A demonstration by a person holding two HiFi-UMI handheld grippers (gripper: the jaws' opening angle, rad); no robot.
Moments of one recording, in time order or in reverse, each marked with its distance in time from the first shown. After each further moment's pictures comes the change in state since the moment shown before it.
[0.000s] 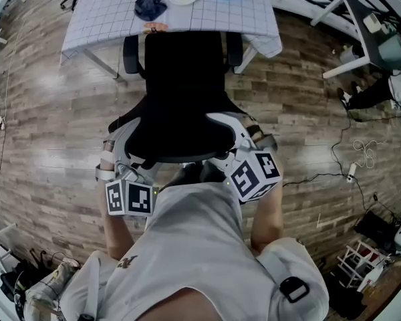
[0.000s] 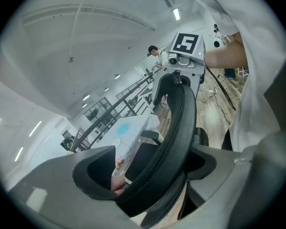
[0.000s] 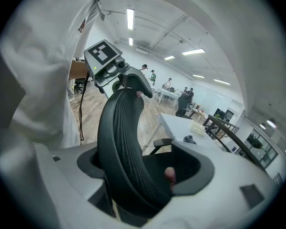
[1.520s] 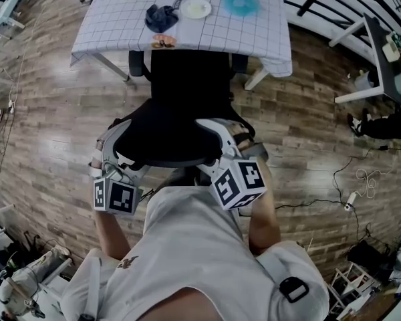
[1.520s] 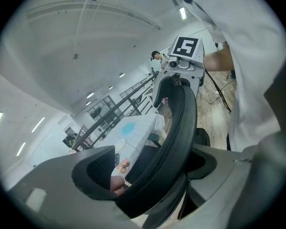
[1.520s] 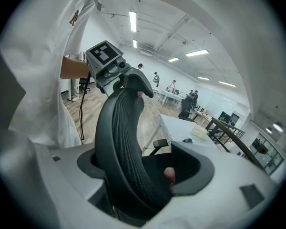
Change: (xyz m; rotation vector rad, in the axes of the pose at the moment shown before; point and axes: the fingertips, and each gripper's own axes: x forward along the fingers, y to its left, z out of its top) left arm 0.049 0.051 0.006 -0.044 0.002 0.033; right arm 0.021 -0.071 -0.015 -0.038 -0.026 0.057
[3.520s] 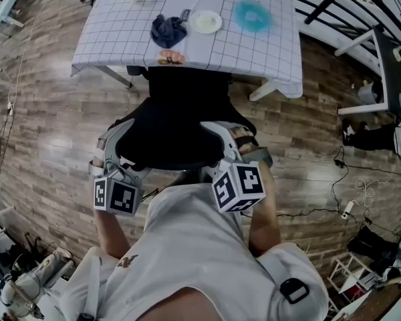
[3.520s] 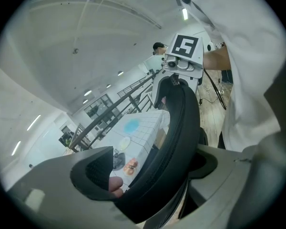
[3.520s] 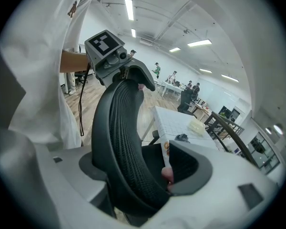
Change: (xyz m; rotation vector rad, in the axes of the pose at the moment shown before) left arm 0.060 0.092 -0.032 -0.007 0.009 -0.045; right arm 0.064 -0.096 -0.008 -0.006 0.116 0.011
